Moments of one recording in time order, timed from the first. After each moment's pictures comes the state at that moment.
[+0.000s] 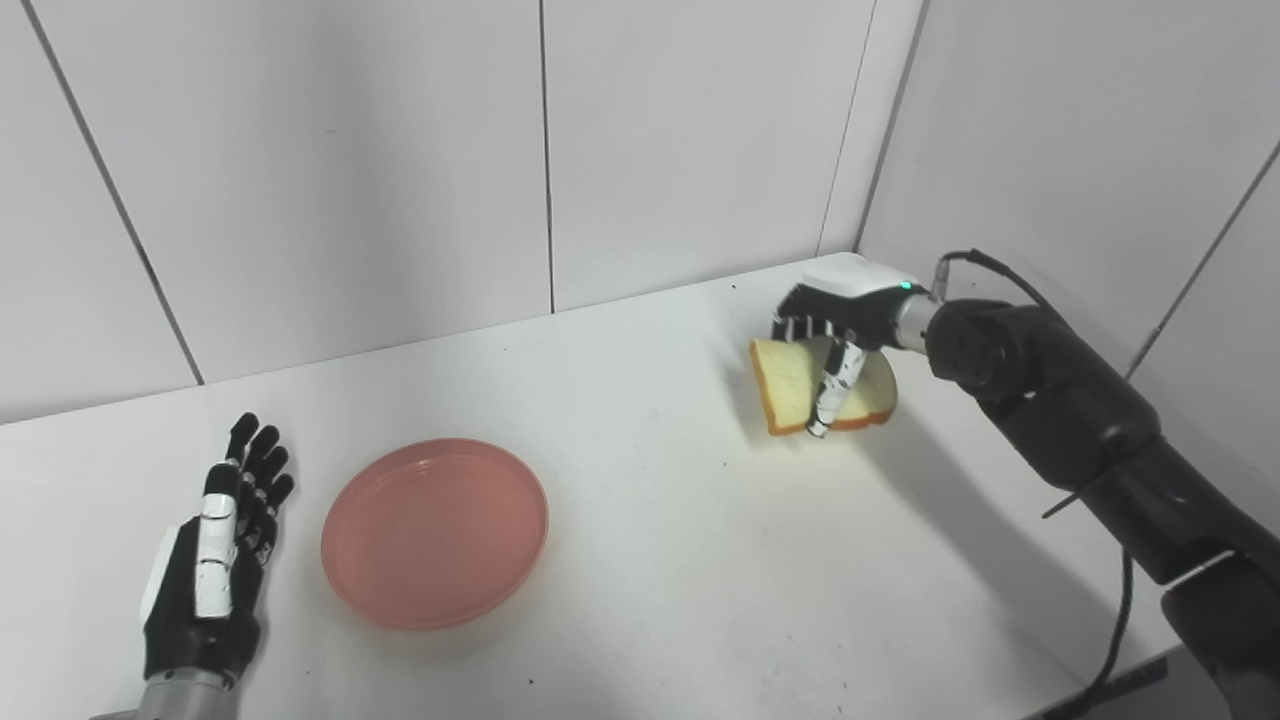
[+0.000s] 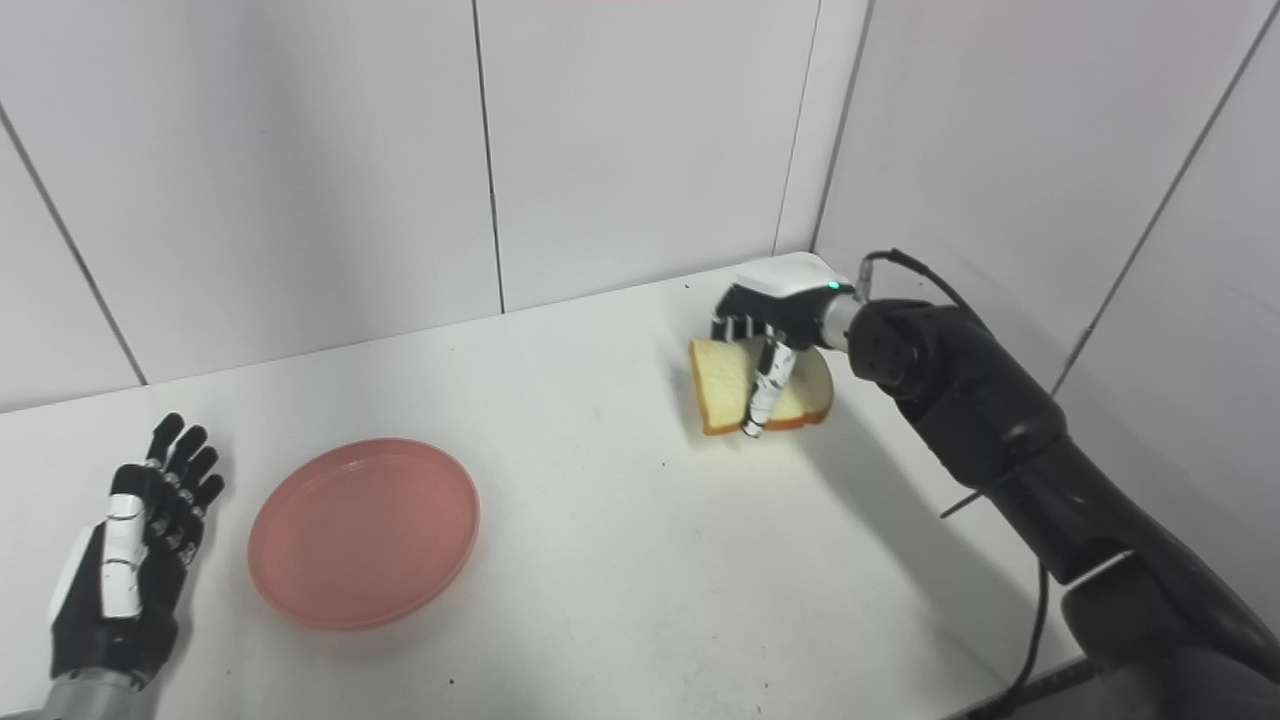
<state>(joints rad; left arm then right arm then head) -0.33 0.02 -0.03 0.20 -0.14 -0.05 -0.20 -0.54 -0.90 0.16 0.13 -0.52 0.06 0.54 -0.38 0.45</state>
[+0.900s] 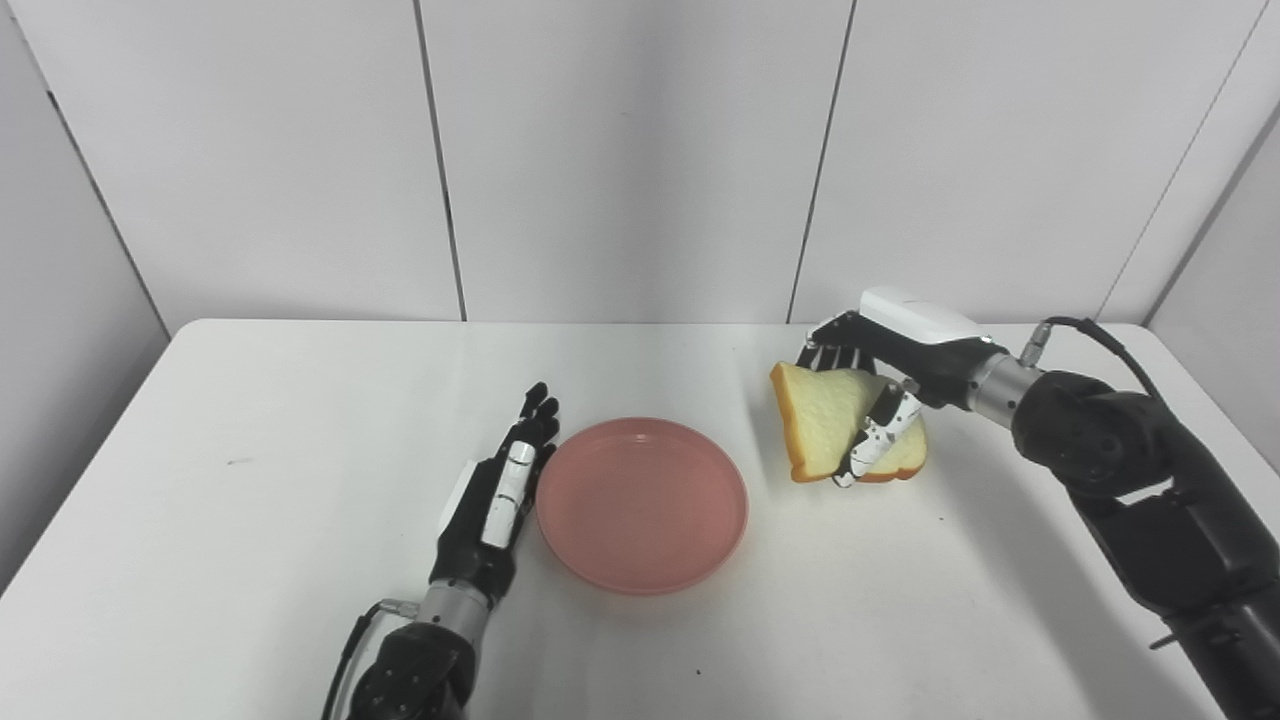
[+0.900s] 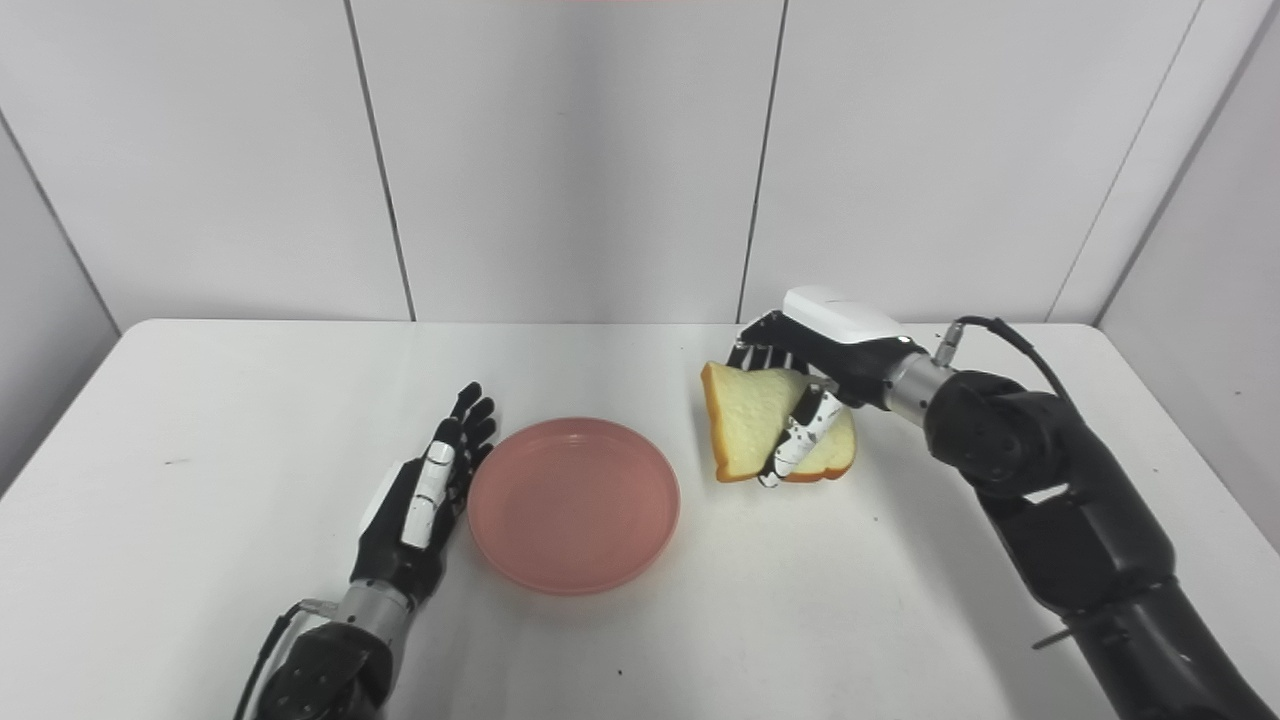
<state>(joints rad) -0.31 -0.06 -0.09 0.26 -0.02 -0.07 -0.12 -0.68 -0.62 0.25 0.17 -0.46 -0.12 0.54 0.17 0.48</state>
